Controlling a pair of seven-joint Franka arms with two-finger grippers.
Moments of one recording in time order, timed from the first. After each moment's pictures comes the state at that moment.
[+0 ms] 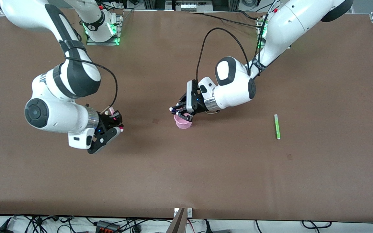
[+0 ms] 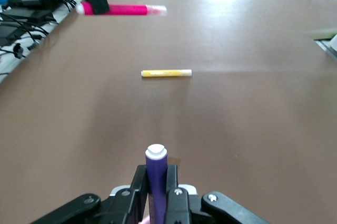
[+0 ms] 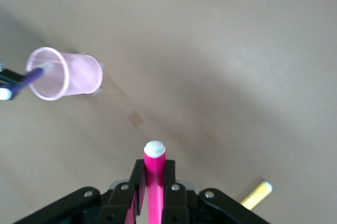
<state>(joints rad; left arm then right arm) -0.05 0.76 -0.76 -1.70 -0.79 2.76 1.72 0.08 0.61 0.31 -1.30 0.10 1.82 -0.37</state>
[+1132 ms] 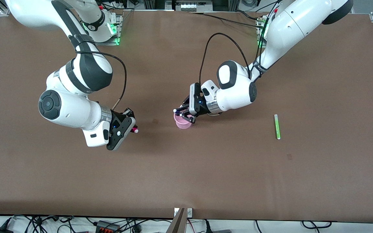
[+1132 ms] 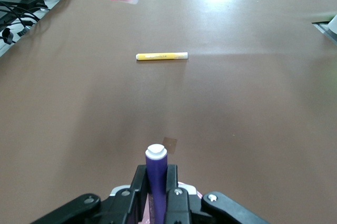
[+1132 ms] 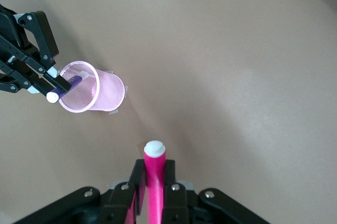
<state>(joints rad) -0.05 0.77 -0.74 -1.73 -0.79 2.76 1.75 0.07 0.62 0.38 -1.31 0.10 1.93 -0.57</state>
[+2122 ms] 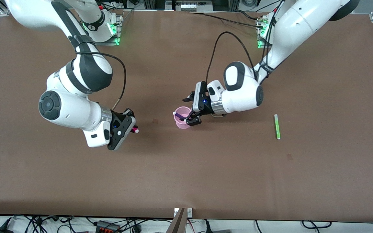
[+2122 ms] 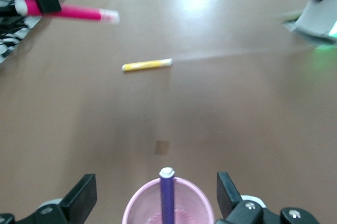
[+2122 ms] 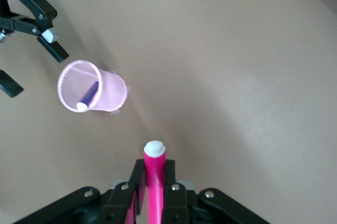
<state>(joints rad) 0.03 0.70 -0.74 -1.72 -0.79 2.55 1.83 0.07 0.62 0.40 -1.31 0.11 1.94 -0.60</state>
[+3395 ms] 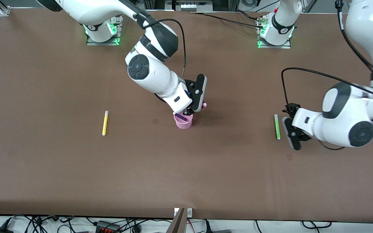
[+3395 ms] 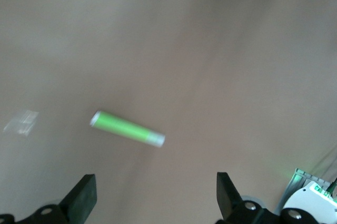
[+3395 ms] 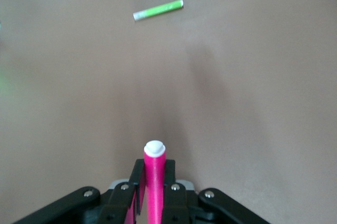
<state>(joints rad) 0.23 0.62 -0.44 -1.29 0.15 1.51 0.82 0.33 0.72 0.53 -1.31 0.06 2.26 -0.68</state>
